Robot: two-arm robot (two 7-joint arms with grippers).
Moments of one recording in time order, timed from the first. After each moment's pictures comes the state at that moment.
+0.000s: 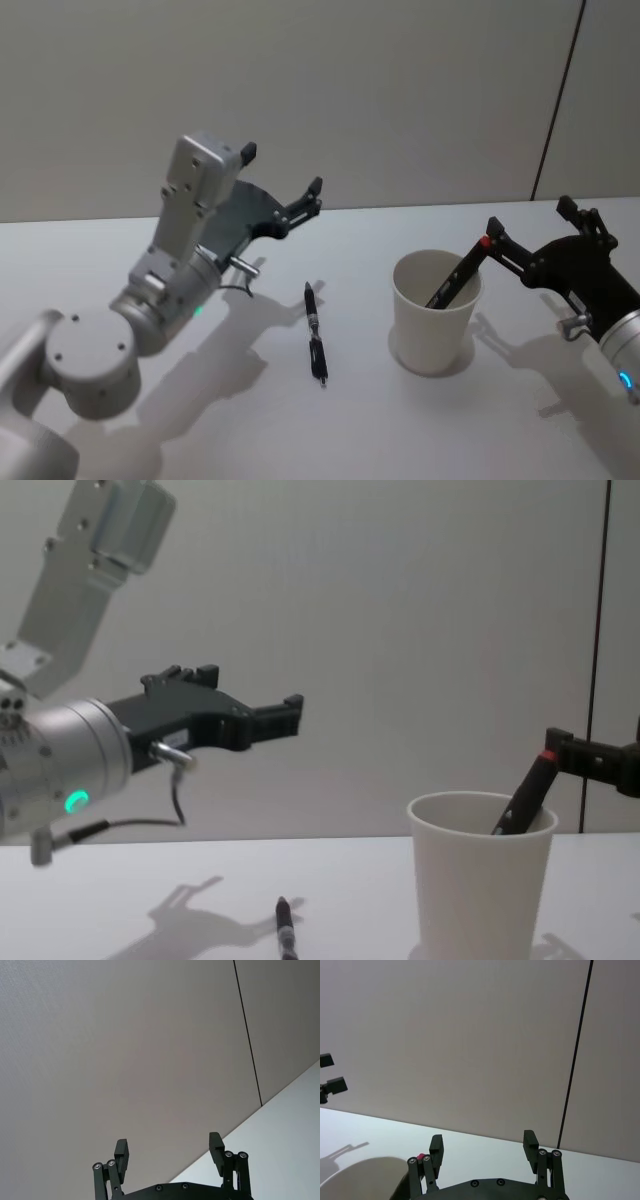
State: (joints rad) left arm -0.31 0.39 0.41 -1.53 -0.22 -0.03 -0.14; right arm -0.01 0.34 -0.23 -1.77 0.29 0.03 0.07
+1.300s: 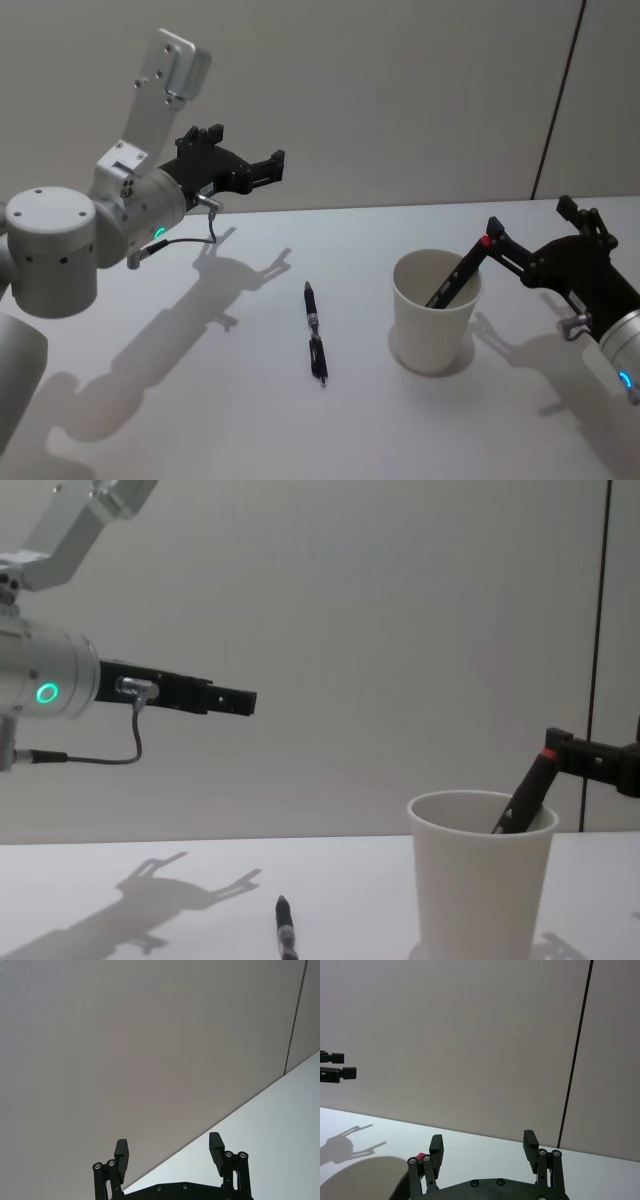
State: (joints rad) left arm -0.49 0.38 0.32 -1.48 -0.30 0.43 -0.26; right arm -0.01 0.34 -0.23 -1.77 0.29 0.03 0.07
